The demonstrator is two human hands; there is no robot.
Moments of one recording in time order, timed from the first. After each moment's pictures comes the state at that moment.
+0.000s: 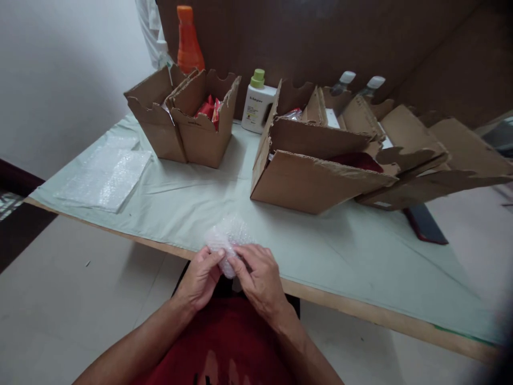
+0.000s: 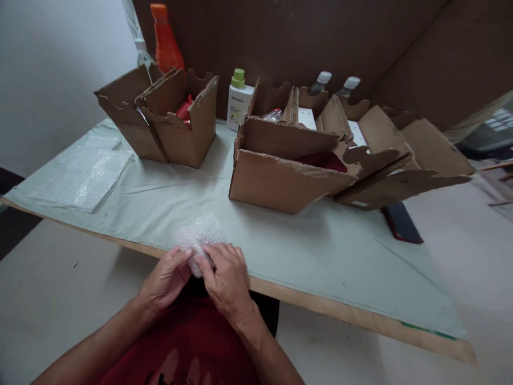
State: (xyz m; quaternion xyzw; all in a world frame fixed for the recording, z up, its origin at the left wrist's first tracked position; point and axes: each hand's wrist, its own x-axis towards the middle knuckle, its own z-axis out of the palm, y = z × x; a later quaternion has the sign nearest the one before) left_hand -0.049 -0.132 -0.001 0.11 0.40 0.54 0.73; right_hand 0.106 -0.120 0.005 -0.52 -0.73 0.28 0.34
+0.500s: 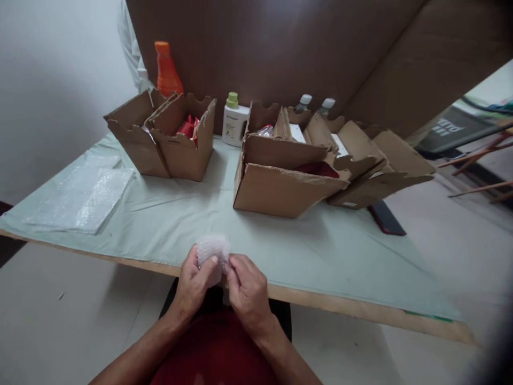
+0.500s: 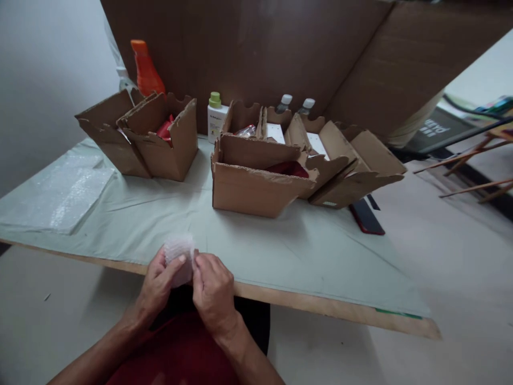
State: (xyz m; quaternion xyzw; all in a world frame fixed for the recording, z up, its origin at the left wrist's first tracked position) left_hand -0.043 -0.126 -0.006 0.33 0.53 0.51 0.59; right_hand 0.095 -0.135 0.000 -0.50 -0.72 0.19 0.45
